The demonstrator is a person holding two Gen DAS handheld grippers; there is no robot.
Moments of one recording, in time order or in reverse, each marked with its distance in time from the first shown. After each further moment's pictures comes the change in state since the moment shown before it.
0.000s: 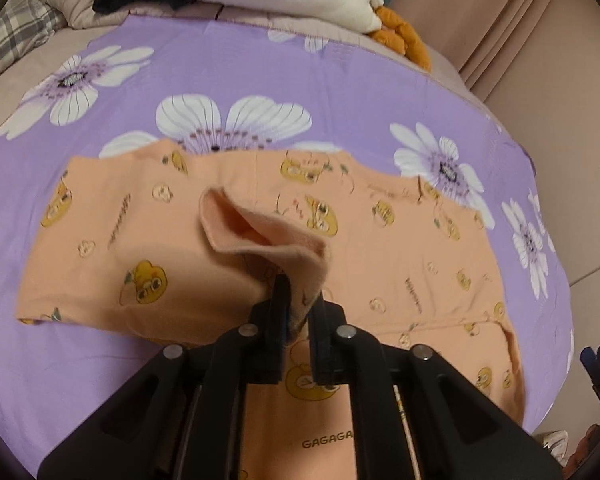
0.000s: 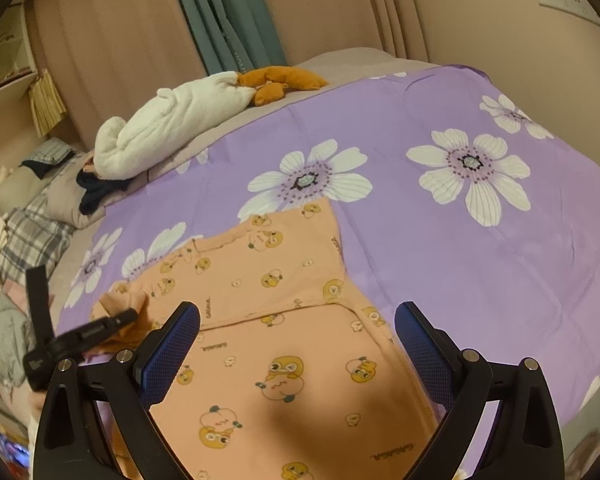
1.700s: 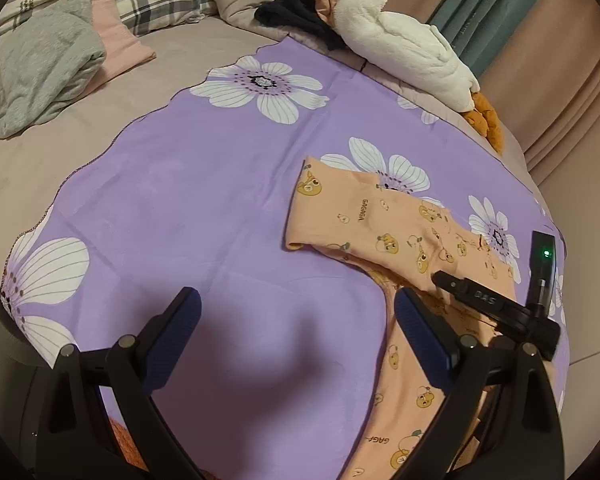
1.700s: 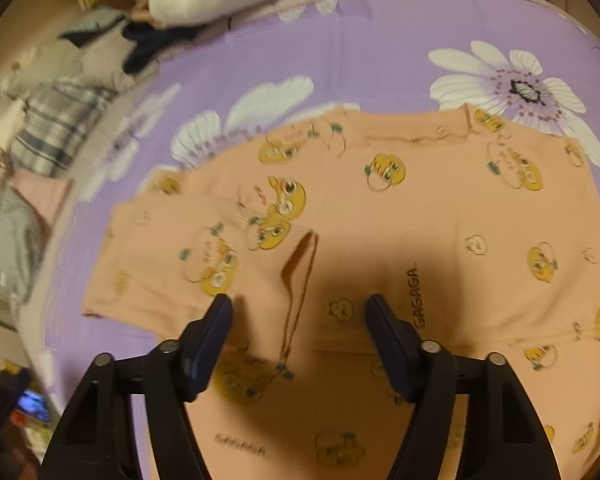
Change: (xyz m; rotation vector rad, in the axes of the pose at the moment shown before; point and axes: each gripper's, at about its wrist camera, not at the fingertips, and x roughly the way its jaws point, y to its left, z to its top) left arm -0.149 0.112 -0.056 -0.285 -0.125 0.177; right arm 0.166 0.162 -0.030 -0.283 0.420 0.167
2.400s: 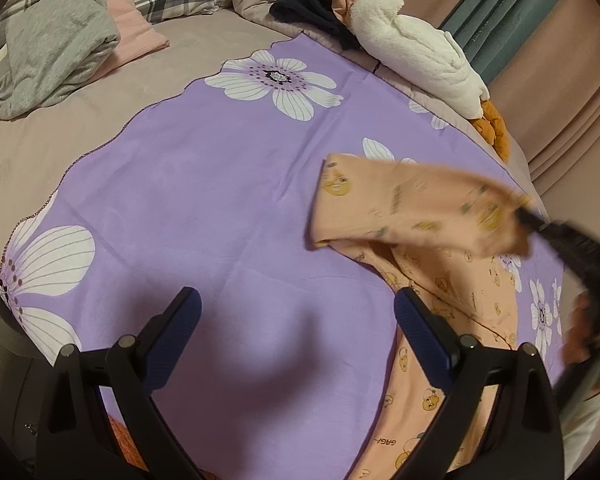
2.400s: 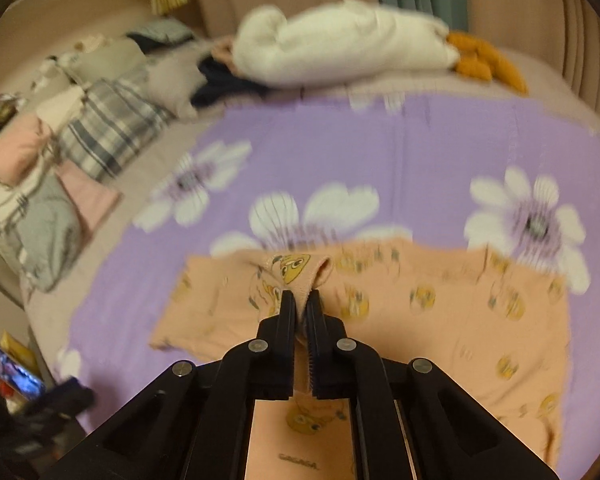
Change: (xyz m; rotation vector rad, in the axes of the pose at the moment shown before) left arm 0.002 0.016 0.000 -0.047 0.009 -0.001; right arm -0.099 0.056 0.044 -0.205 -0.242 0.081
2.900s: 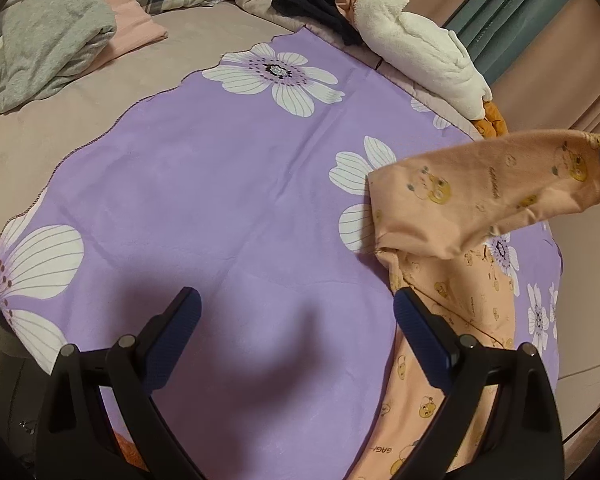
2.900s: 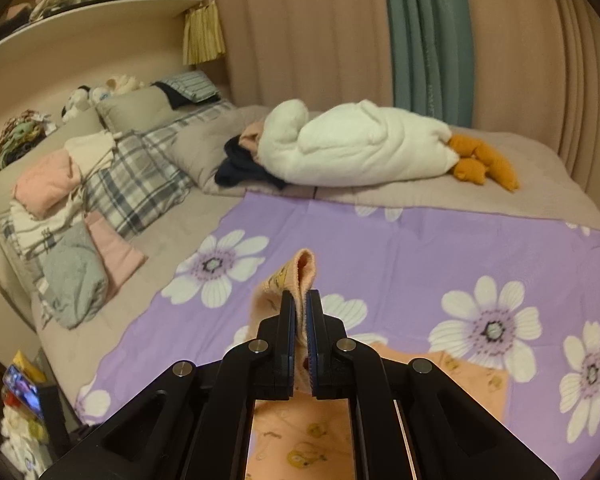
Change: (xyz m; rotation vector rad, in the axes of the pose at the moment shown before) left arm 0.011 -0.001 0.007 -0.019 0.019 -0.019; right arm -0.071 0.009 0.058 -0.072 -0.183 -0.039
